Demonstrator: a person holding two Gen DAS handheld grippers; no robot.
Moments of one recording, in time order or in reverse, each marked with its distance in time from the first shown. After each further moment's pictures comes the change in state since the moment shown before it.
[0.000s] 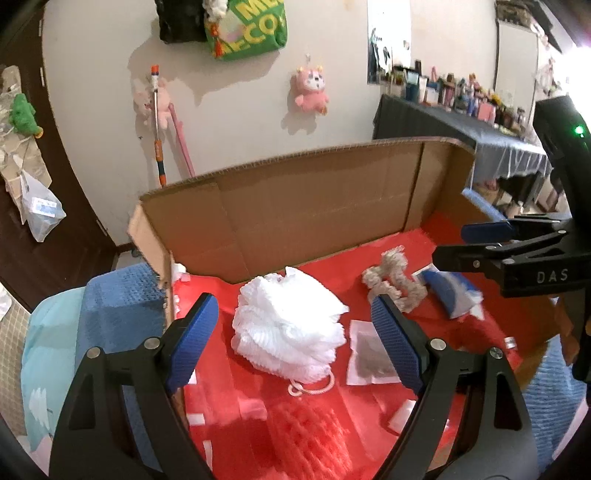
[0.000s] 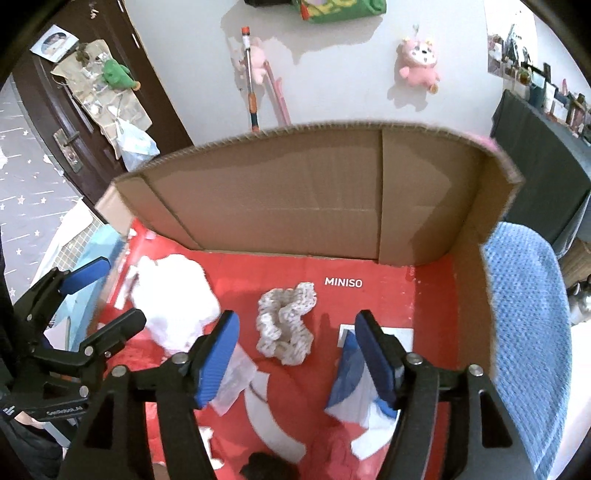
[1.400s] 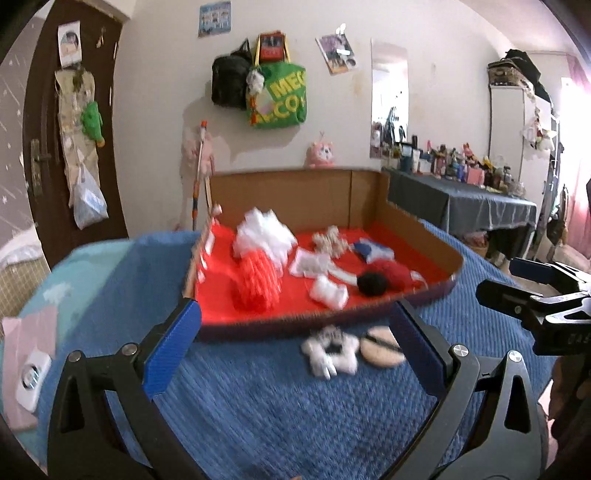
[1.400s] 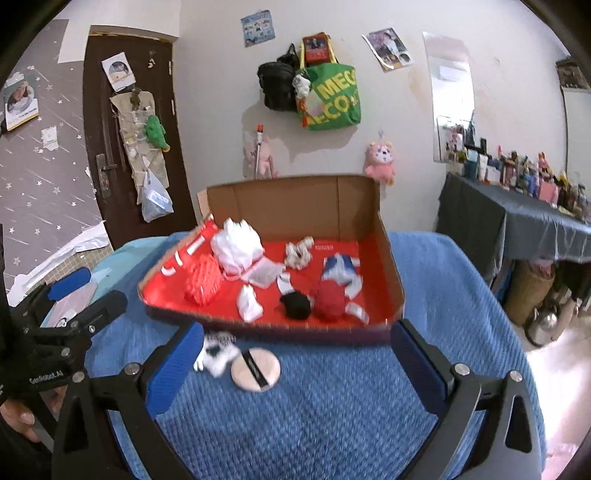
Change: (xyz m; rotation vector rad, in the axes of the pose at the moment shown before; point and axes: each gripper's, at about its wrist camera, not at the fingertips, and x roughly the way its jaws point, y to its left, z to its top) left arm -0.158 -0.078 -0.186 -0.114 -0.313 0.065; right arm -0.164 0.050 -0.239 -0.070 -0.442 -0.133
